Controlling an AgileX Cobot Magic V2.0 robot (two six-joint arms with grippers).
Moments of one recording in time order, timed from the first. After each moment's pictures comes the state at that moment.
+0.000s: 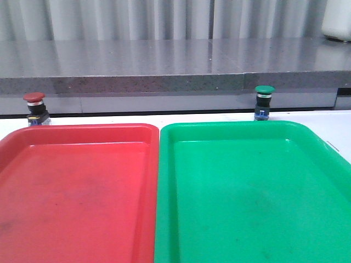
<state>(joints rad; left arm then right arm) 0.00 0.05 -0.42 -0.01 0.20 -0.04 0.05 0.02 -0.36 0.10 0.28 -0.08</state>
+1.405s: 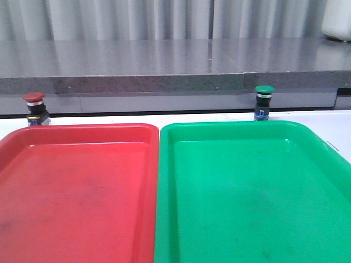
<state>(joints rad) 0.00 0.68 -0.74 -0.01 0.58 -0.04 0.05 0.52 -0.60 0.09 0.66 -0.09</state>
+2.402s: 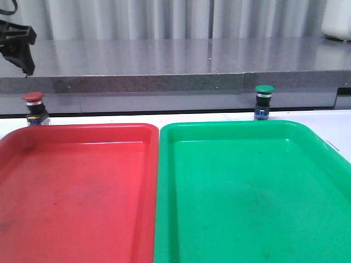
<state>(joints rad) -0.02 1.76 -1.29 -0.05 0.45 -0.03 0.05 0.52 -0.60 0.09 0.66 -0.09</state>
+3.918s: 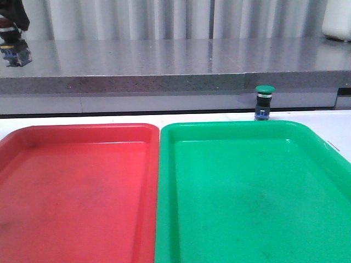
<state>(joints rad) -0.04 1.65 -1.43 -0.09 0.57 0.01 0.05 0.52 -0.60 0.09 0.66 -0.10</state>
